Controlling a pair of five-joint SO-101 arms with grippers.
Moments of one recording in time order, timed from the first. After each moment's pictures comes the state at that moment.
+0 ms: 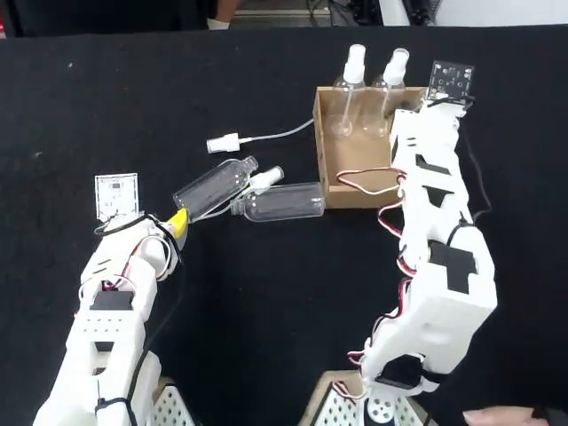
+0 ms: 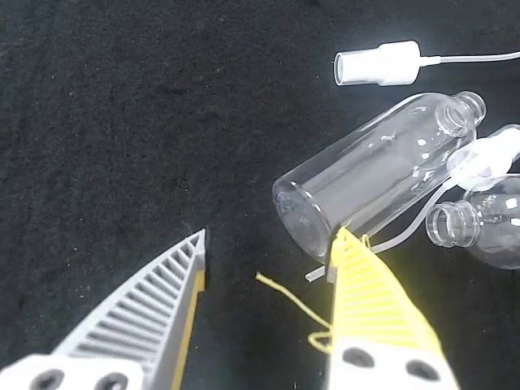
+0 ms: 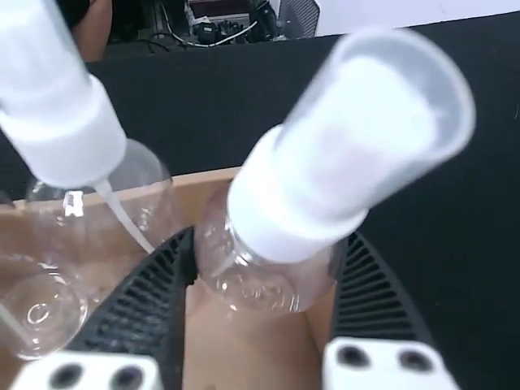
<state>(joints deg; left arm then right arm) -6.2 -53.9 87.0 8.7 1.5 14.5 21.2 22.2 -6.8 4.1</state>
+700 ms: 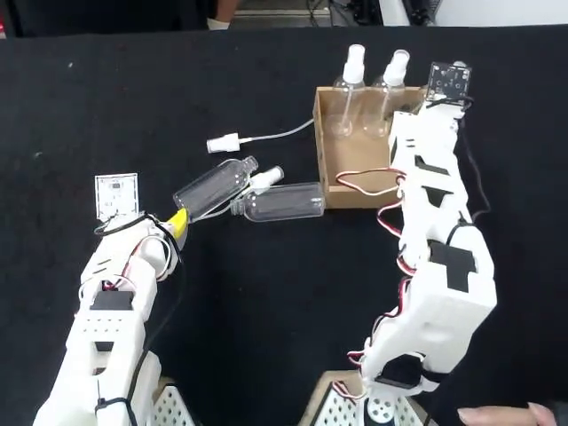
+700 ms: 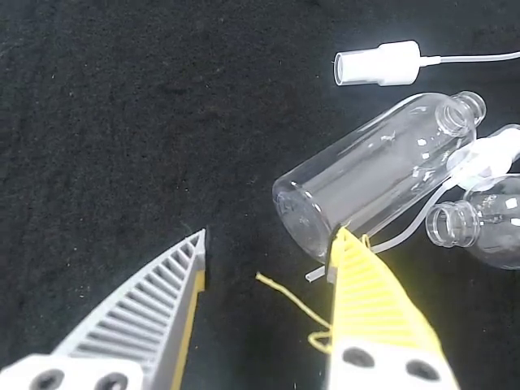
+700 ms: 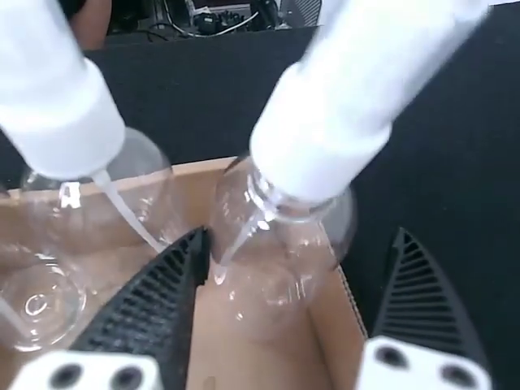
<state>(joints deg) -6.2 -53.9 87.0 8.7 1.5 14.3 21.3 22.3 -6.5 4.1</state>
